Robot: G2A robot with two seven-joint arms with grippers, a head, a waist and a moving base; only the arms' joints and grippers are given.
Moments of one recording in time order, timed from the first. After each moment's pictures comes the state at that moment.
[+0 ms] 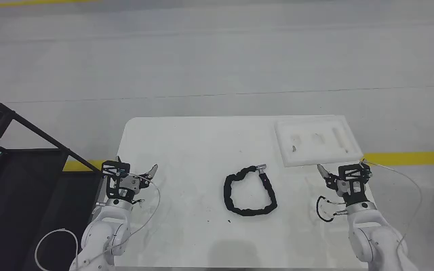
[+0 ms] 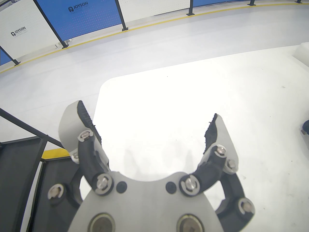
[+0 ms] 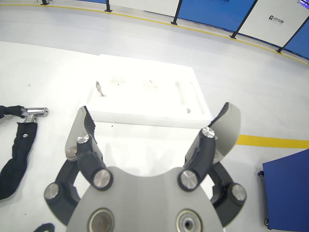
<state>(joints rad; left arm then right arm) 1.73 -1.15 -1.60 -1.80 1.33 0.00 0.00 -1.73 -1.15 1.60 -1.80 -1.33 0.00 0.00</state>
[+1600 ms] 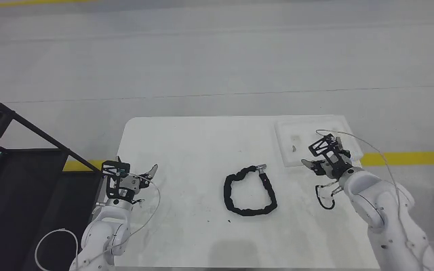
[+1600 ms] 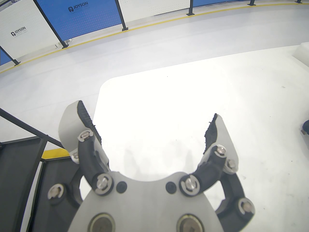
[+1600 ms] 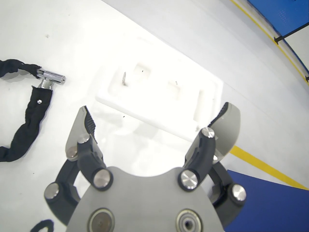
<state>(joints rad) 1.73 -1.15 -1.60 -1.80 1.33 0.00 0.00 -1.42 -1.13 1.53 -1.88 -1.39 -0.36 0.71</state>
